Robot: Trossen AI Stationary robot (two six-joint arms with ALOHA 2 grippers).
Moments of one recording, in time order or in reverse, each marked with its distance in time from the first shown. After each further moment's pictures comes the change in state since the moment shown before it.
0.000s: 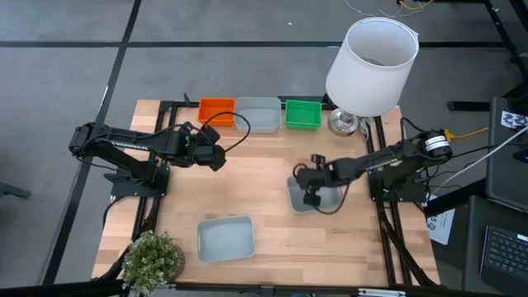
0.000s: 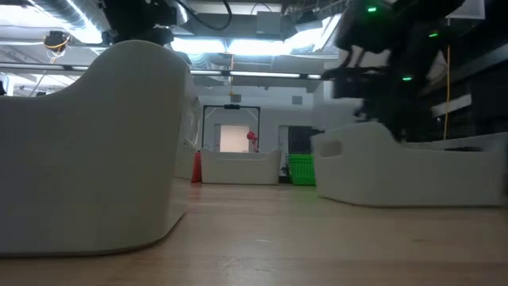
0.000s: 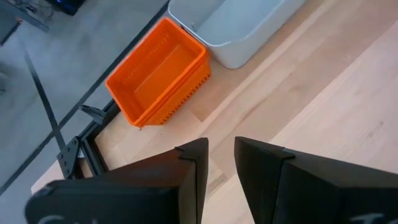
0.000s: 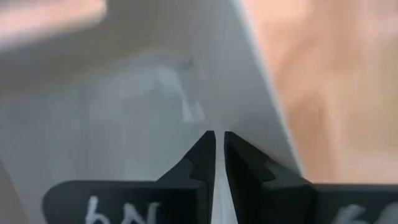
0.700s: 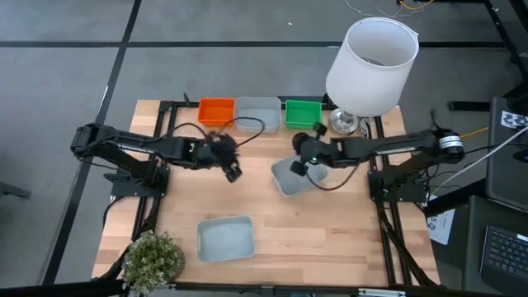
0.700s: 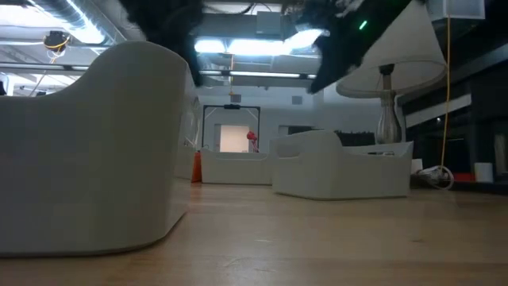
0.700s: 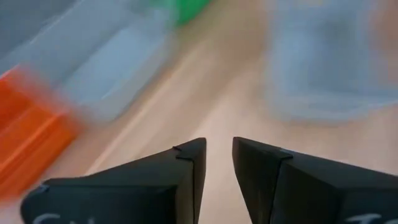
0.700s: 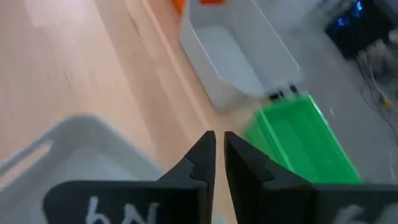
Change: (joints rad) left arm 0.004 0.031 -0.110 0.580 0.267 0.231; right arm -0.122 -0.146 0.218 -0.013 0.303 -0.085
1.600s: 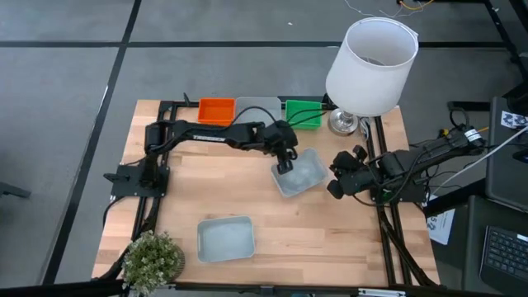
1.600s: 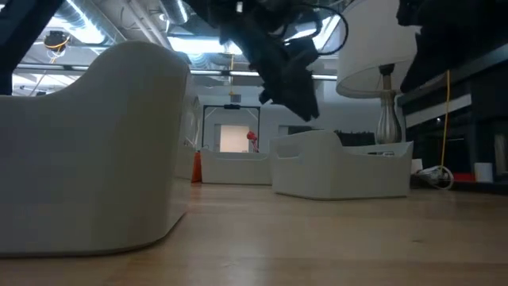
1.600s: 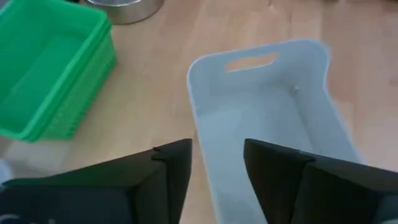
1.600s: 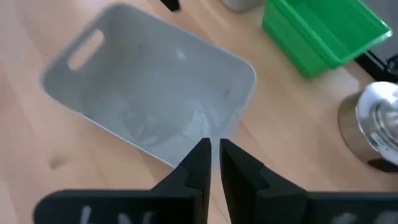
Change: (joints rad) left arm 0.211 0.699 0.606 0.175 0.408 0.372; right arm 0.355 -0.363 -0.194 -0.482 0.009 0.701
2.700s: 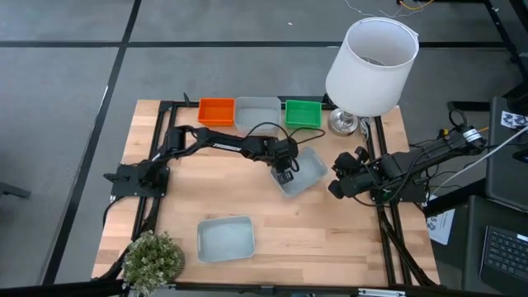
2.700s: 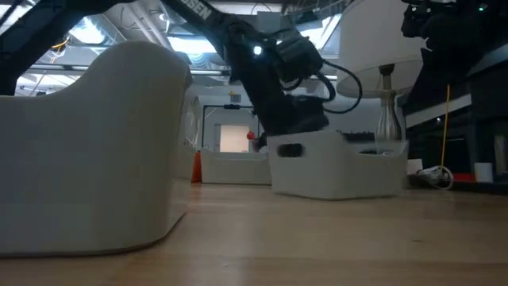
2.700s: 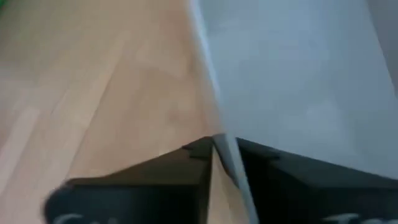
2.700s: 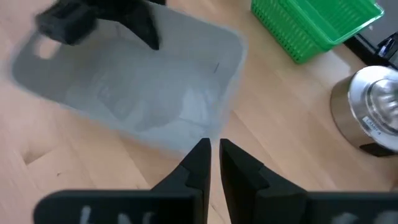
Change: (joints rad) left arm -0.027 0.202 0.021 -0.065 -0.046 -0.101; right arm 0.009 -0.010 -0.062 -0.008 0.014 0.048
